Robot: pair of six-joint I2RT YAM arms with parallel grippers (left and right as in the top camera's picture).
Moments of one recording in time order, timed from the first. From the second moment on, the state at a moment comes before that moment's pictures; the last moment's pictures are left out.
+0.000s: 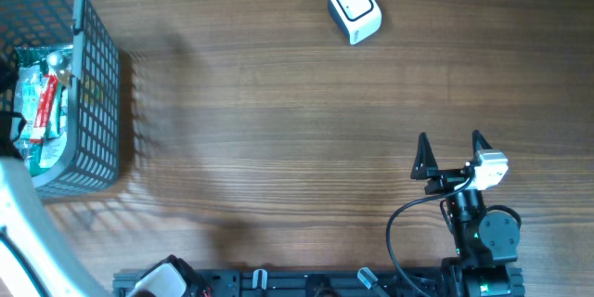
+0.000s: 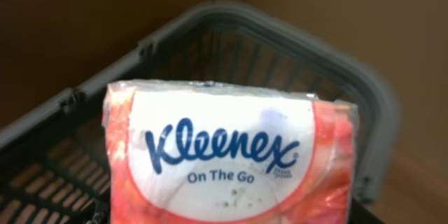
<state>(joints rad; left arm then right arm) 0.62 1.29 1.55 -0.74 -0.05 -0.14 0.08 0.02 0.01 0.00 0.00 0.12</state>
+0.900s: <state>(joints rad) -0.44 1.42 1.55 -1.03 0.00 -0.30 0.08 0.02 0.01 0.00 0.00 0.12</state>
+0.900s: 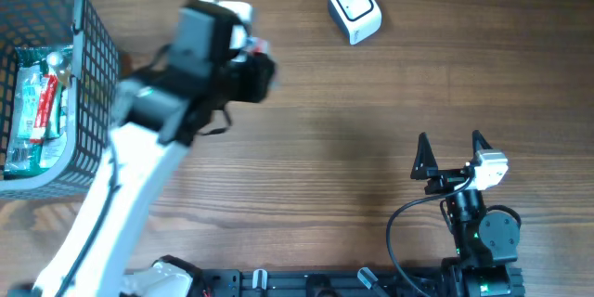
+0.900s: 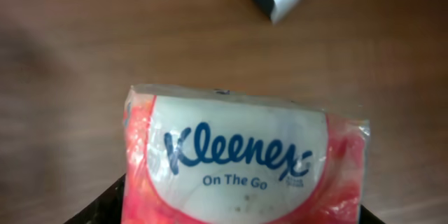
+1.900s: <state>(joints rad) -0.91 1.99 1.55 -0.86 -0.22 -0.75 0.08 0.02 0.01 0.00 0.00 0.12</state>
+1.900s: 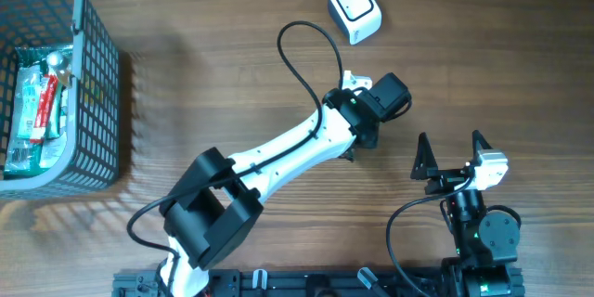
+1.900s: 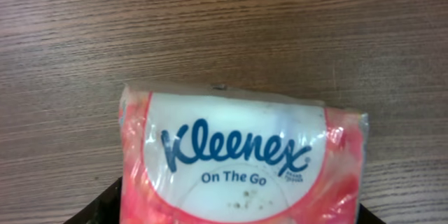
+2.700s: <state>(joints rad) -1.00 2.00 1.55 -0.74 -0.22 -0.77 0.08 0.02 0.01 0.00 0.00 0.12</state>
